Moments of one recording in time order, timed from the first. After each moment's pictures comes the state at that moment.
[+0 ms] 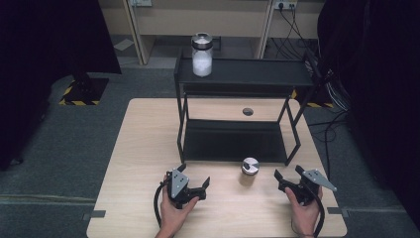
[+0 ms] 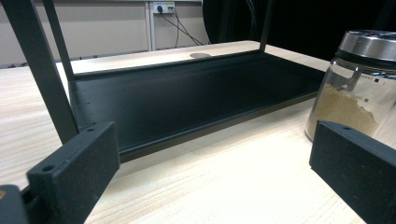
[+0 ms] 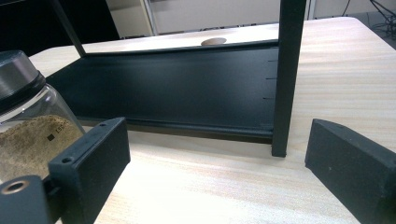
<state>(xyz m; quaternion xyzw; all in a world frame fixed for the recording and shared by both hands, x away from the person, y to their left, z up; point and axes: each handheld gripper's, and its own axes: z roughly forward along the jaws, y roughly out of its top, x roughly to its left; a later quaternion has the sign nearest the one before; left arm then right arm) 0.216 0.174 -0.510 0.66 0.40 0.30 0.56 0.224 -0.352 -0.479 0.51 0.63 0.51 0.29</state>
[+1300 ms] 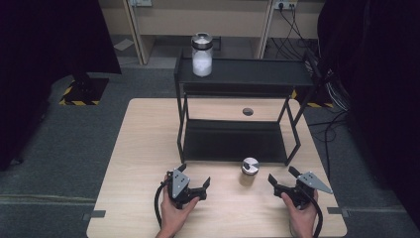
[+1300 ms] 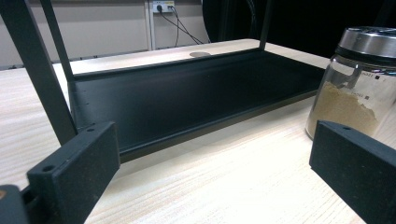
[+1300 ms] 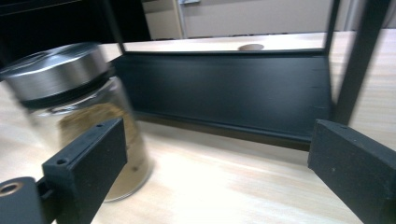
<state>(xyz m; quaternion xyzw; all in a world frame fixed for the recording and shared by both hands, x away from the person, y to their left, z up) 0.216 0.172 -0.509 0.67 0.40 0.30 0.56 0.220 -0.353 -0.486 0.45 0.66 0.54 0.27</state>
